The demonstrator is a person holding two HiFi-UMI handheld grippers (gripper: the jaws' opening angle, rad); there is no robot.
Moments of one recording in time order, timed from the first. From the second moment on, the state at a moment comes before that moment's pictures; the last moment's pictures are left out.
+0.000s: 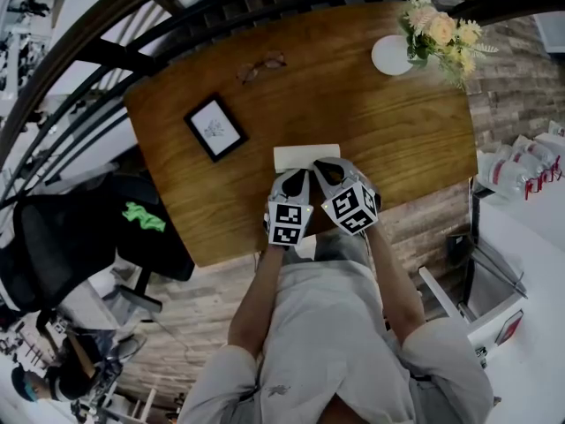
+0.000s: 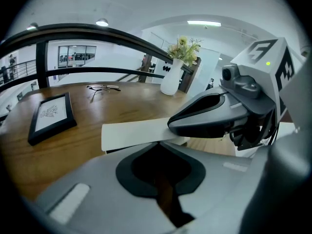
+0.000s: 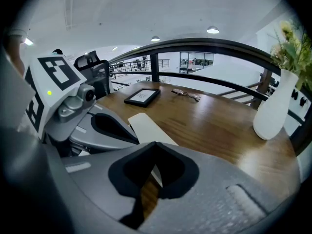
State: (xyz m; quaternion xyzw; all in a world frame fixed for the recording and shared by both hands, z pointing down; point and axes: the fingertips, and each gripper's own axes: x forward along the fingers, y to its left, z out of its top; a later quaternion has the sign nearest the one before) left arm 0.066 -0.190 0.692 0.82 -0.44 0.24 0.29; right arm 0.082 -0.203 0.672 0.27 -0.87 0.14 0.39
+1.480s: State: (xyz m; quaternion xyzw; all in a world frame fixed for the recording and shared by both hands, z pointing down) left arm 0.034 -0.196 0.643 0.84 -0.44 0.21 0.24; right arm 0.104 -0.207 0.636 0.36 -0.86 0.17 0.32
